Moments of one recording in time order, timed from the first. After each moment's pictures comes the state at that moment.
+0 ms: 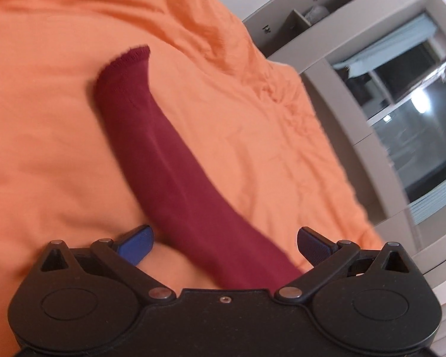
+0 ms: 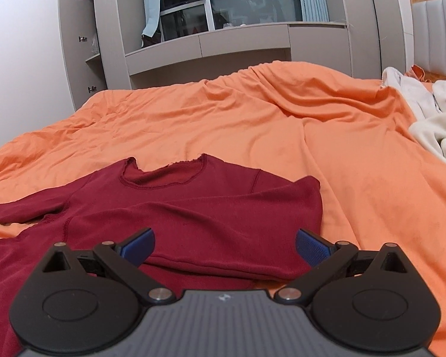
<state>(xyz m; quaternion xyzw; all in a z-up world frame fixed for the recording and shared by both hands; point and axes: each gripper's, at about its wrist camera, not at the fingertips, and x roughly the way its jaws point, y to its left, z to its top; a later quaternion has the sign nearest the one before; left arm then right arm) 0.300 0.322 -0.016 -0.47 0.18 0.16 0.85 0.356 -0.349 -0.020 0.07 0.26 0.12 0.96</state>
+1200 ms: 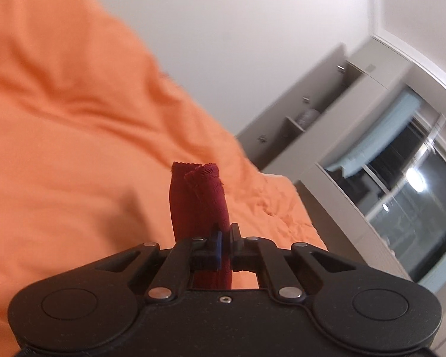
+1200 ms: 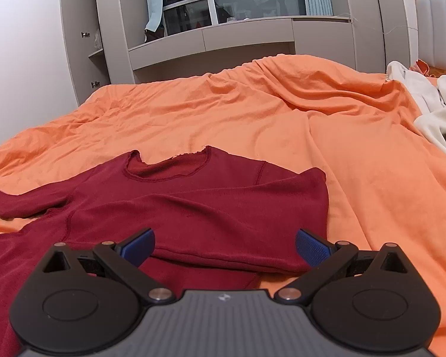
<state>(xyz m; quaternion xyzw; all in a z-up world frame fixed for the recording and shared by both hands) 0.303 0.304 0.031 -0.38 -0.02 0.27 0.88 0.355 -0.344 -0.024 0.07 0.26 0.12 0.95</state>
